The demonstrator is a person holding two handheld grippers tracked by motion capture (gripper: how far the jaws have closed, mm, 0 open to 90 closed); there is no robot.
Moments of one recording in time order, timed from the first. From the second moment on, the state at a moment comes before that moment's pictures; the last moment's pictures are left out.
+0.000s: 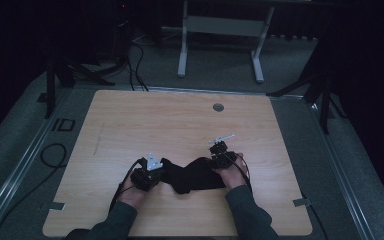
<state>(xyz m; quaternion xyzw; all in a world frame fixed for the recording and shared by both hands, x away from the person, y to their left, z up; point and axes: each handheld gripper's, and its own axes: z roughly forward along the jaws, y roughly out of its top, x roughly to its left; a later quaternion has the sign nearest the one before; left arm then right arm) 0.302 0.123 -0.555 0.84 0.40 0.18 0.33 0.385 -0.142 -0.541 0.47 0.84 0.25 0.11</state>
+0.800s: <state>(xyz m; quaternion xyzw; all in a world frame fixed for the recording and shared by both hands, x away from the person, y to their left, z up) 0.302 0.122 -0.555 0.84 0.40 0.18 0.33 0.374 -0.143 -0.528 0.46 0.83 0.28 0.10</state>
